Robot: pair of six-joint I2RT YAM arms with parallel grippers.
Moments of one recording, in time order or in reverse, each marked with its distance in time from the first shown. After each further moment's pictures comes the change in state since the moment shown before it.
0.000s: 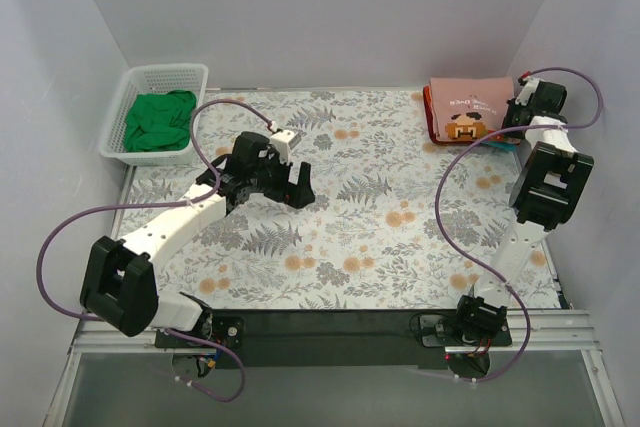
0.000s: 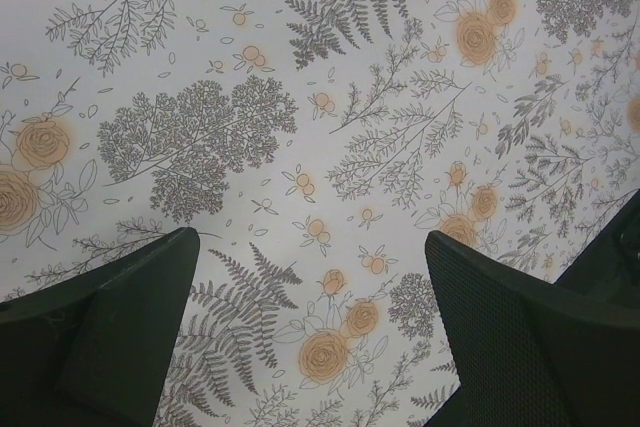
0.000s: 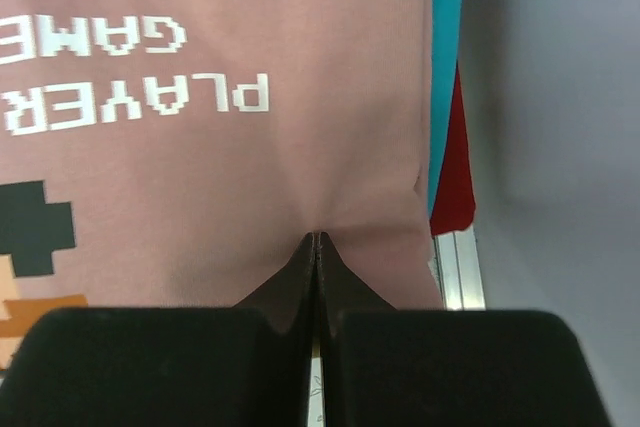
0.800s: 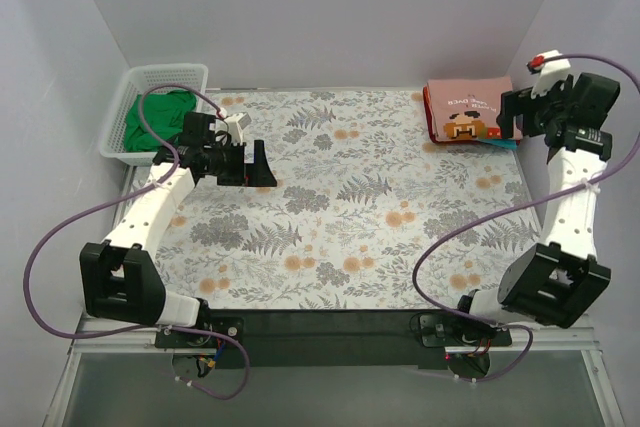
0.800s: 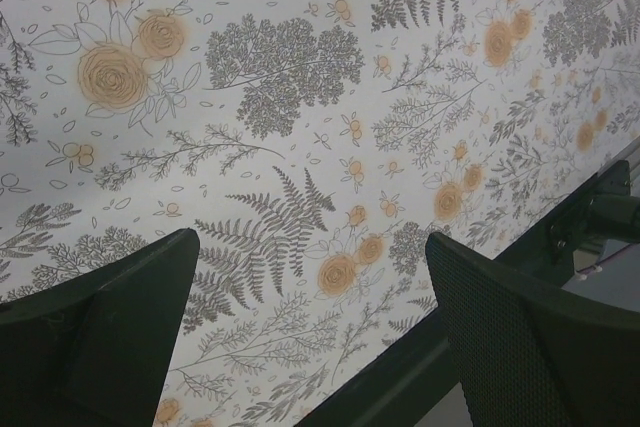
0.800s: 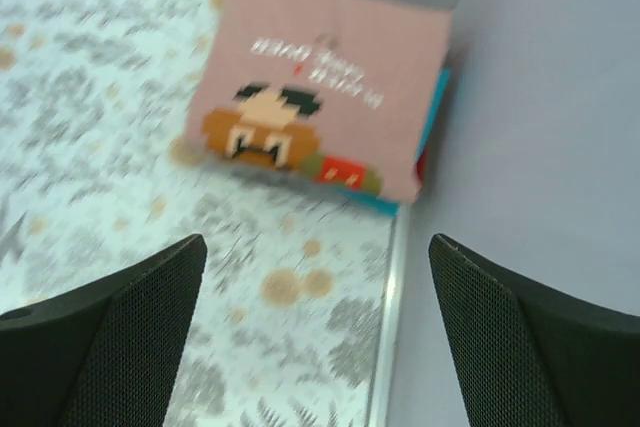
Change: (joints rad) left arm 0.335 0.024 0.179 -0.355 0.225 0.037; right arm -0.009 -0.746 -0.259 -0.204 -0.183 -0.303
